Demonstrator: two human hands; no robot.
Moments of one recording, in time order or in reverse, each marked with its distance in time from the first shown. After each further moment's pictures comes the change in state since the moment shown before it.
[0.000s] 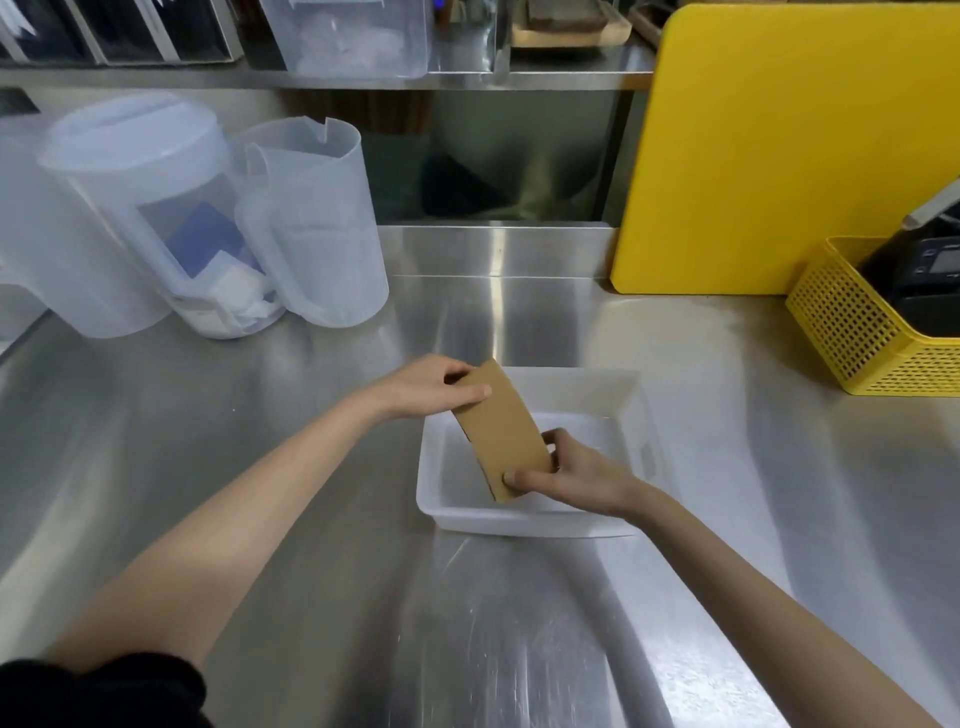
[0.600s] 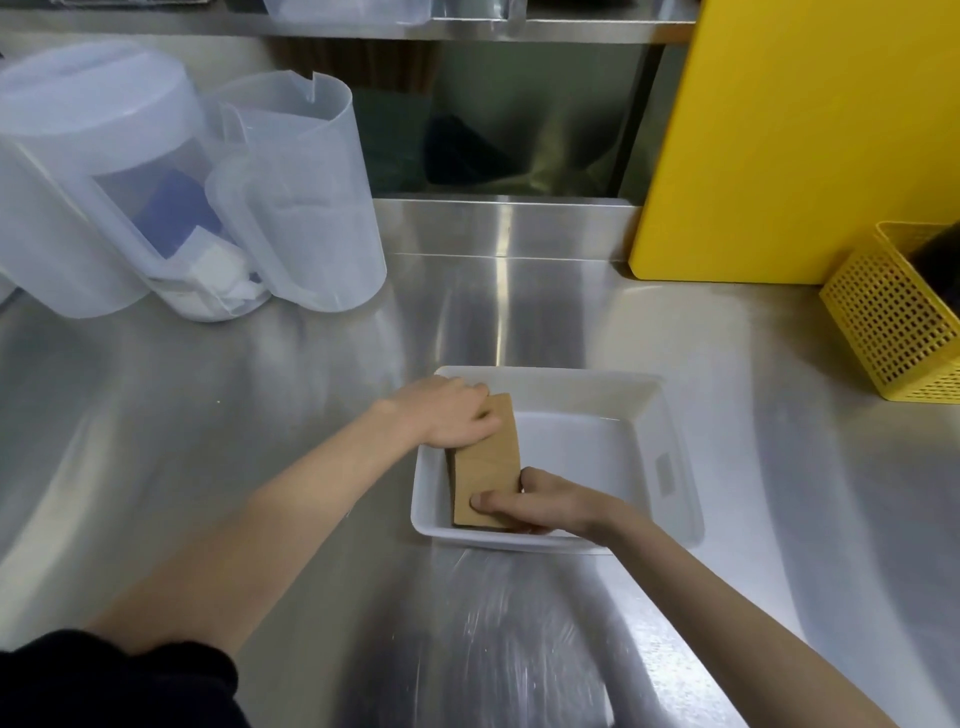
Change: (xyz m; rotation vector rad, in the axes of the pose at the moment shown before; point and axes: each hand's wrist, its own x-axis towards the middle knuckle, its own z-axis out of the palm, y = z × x) left_hand 0.036 -0.006 0.021 0.718 -0.118 -0.022; right_hand 0.038 -0.005 0.022 0.142 -0.288 0.139
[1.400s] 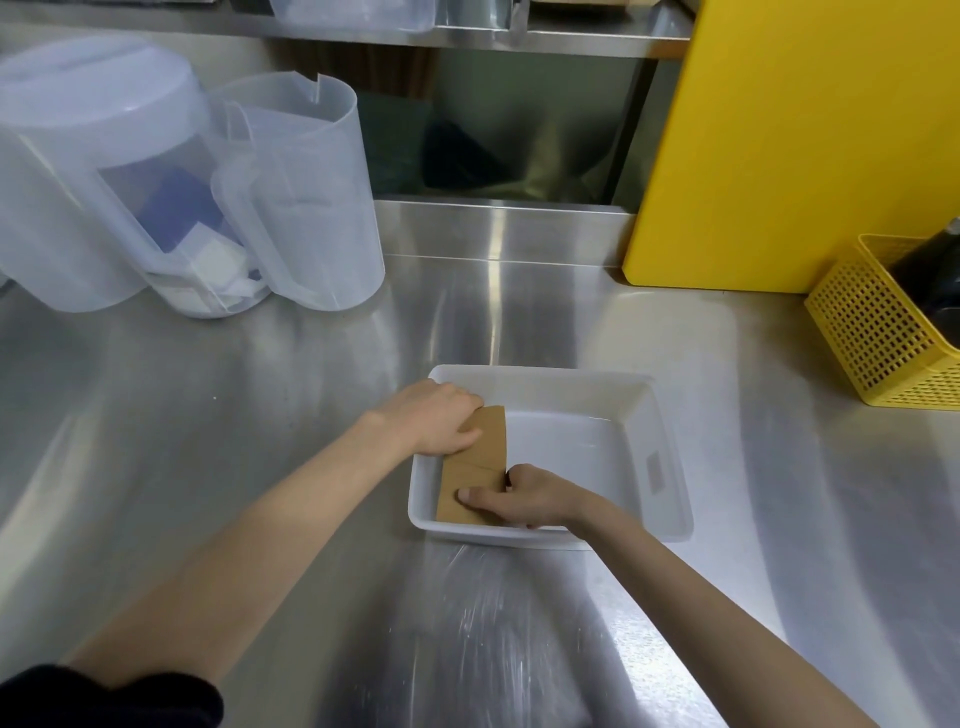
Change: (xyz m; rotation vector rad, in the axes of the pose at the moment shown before) left_hand 0.001 -0.014 0.019 0.051 0.121 0.159; right_hand 0.004 -0.008 0.007 -0.198 0.066 0.029
